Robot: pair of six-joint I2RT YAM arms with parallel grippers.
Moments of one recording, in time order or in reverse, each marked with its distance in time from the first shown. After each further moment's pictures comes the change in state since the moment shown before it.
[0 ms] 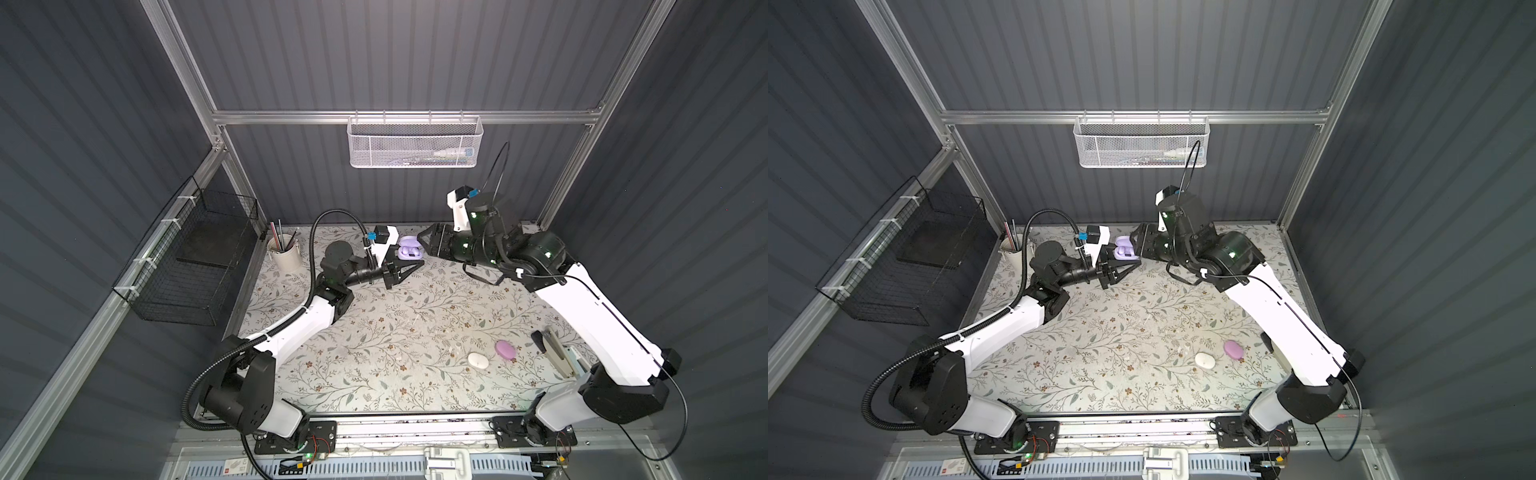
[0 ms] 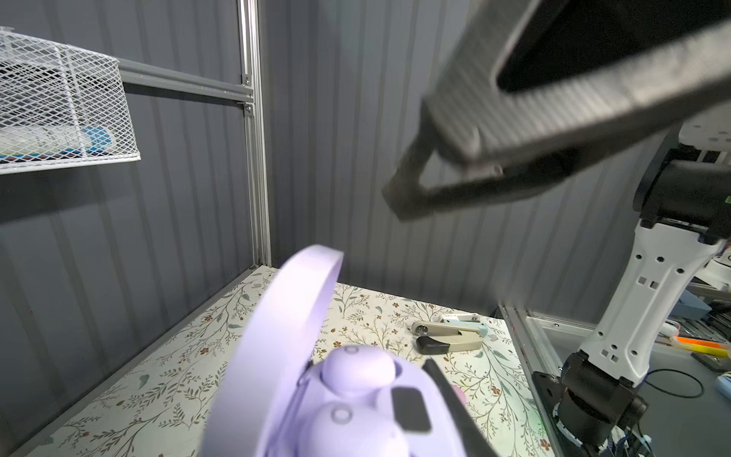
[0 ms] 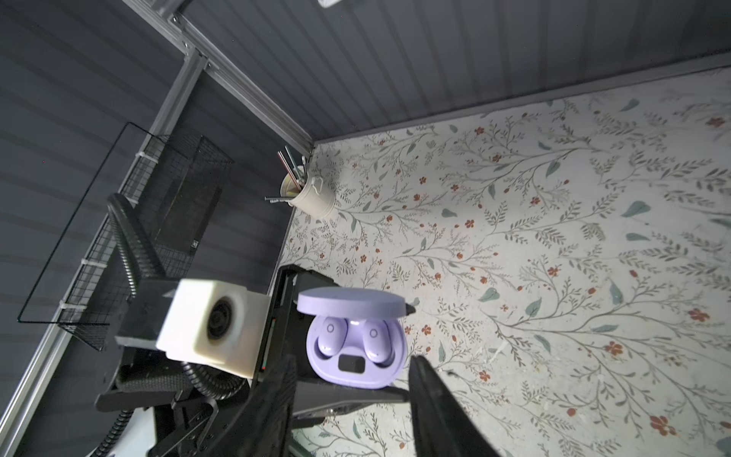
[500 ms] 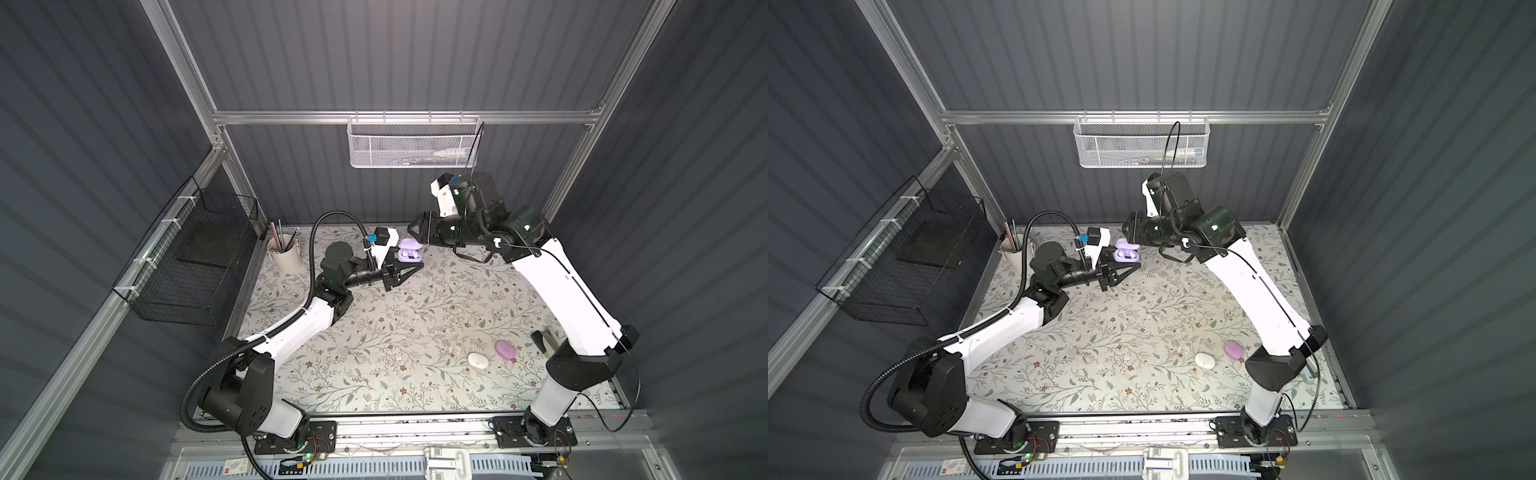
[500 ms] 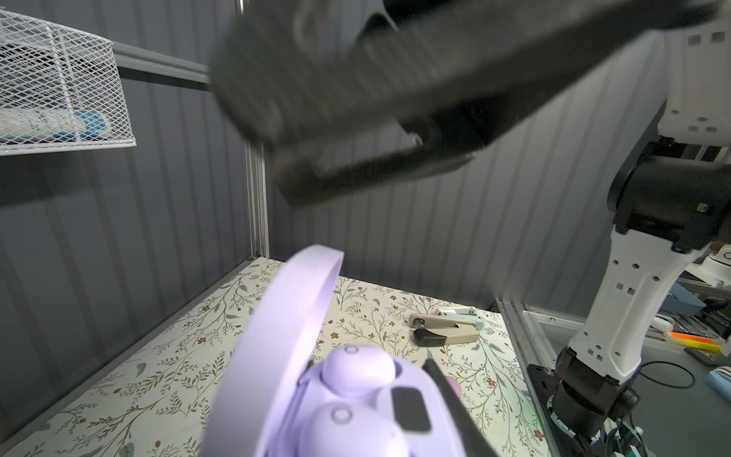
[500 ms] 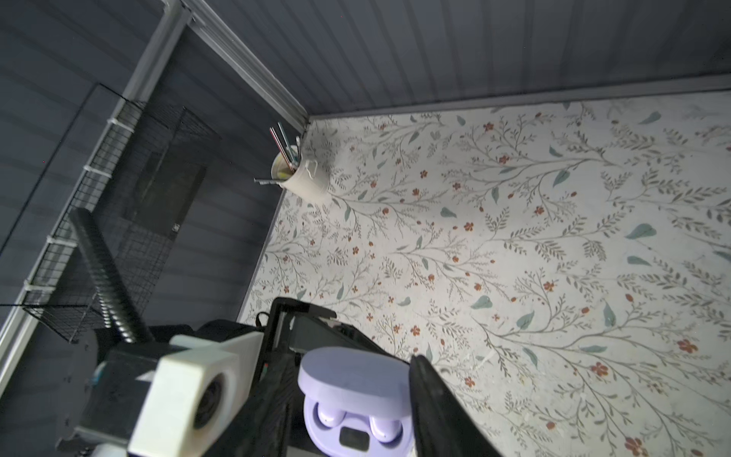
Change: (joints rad) left arm 0.000 -0.008 -0.011 -0.023 0.003 0.006; right arm -0.026 0.229 0.263 -0.170 -0.126 -0.100
